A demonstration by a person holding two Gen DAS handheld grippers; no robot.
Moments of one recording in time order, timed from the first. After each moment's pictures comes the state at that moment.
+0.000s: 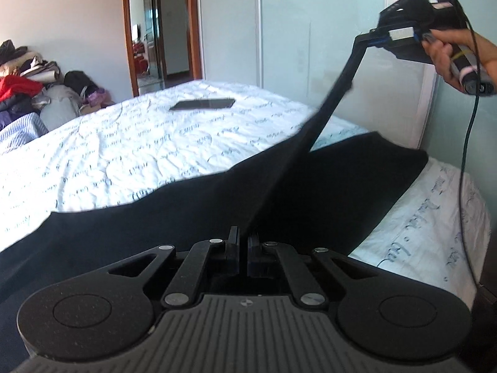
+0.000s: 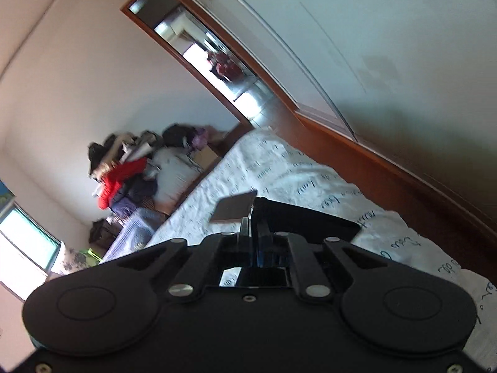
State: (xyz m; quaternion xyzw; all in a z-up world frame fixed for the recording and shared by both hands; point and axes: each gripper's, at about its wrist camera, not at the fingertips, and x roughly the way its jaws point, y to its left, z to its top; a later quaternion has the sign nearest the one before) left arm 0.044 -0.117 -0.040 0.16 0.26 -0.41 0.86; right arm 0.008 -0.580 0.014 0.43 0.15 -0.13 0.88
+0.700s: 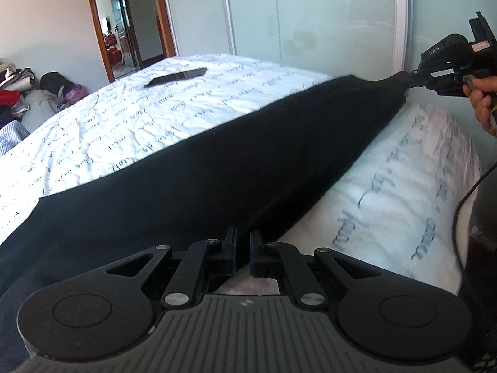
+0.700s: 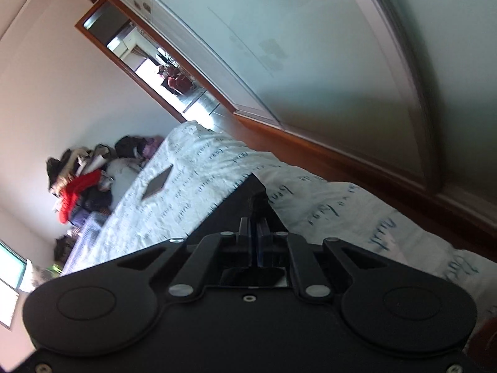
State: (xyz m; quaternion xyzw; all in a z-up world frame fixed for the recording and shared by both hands) left arm 0.025 -0.114 -0.073 0.24 0.29 -0.42 0.83; right arm -0.133 -0.545 -0.089 0.43 0.18 -0.23 0.85
